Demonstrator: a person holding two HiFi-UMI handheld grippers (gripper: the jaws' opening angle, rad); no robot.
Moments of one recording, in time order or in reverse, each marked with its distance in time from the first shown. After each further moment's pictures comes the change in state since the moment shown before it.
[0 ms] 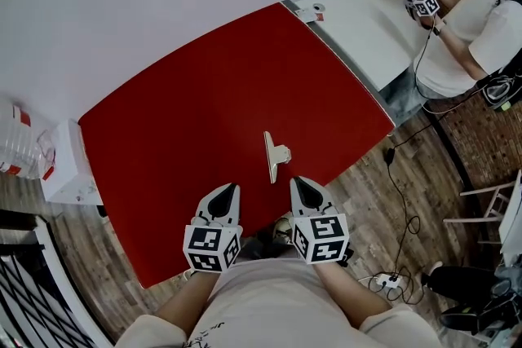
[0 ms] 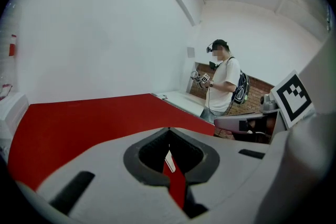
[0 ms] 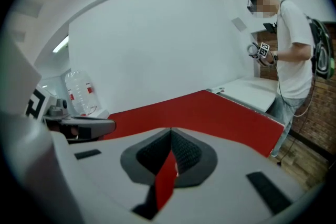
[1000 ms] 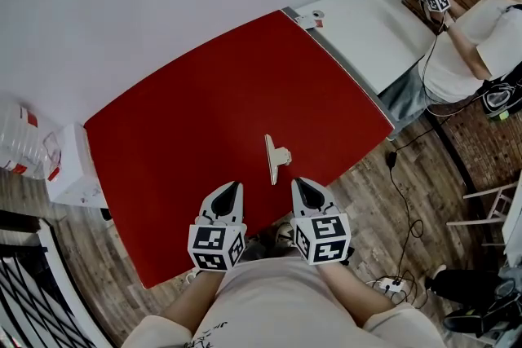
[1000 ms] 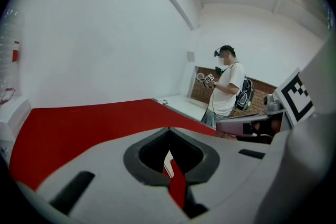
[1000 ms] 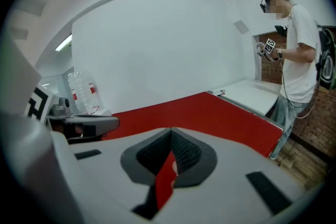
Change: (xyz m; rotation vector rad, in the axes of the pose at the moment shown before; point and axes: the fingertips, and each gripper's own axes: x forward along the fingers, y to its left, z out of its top) left arm -0.009 -0.014 0.015 0.016 -0.050 0.025; right arm -0.019 0.003 0.009 -0.029 -0.005 0.010
